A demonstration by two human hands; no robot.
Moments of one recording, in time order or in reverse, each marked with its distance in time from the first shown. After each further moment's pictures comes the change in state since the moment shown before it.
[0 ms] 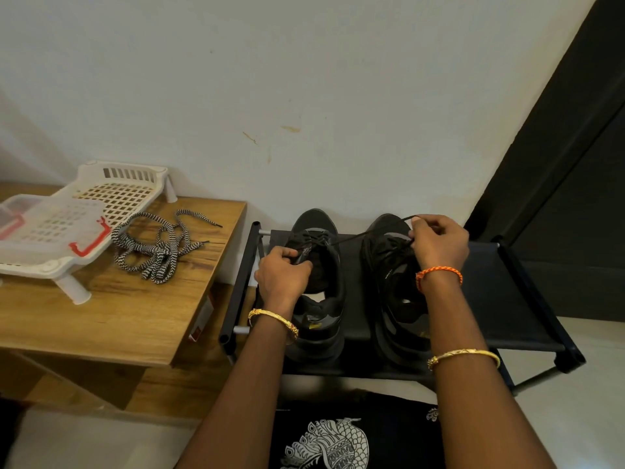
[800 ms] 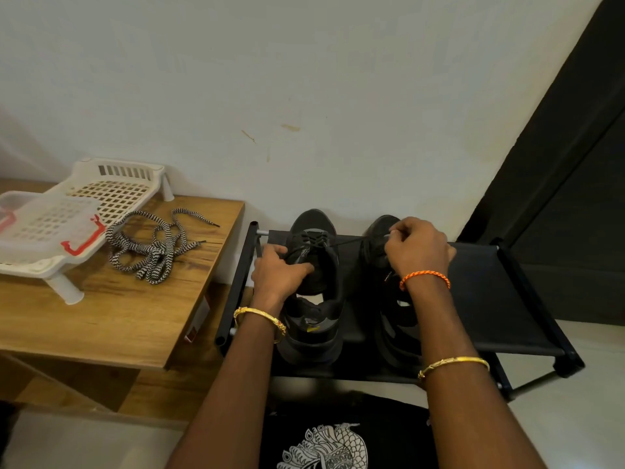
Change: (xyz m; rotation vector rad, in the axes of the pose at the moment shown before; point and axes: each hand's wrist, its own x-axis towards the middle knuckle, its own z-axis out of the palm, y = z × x) left_hand 0.011 0.000 -0.011 -0.032 -0.177 -0.059; right_hand -0.014 -0.006 0.010 -0.656 -0.144 -0.318
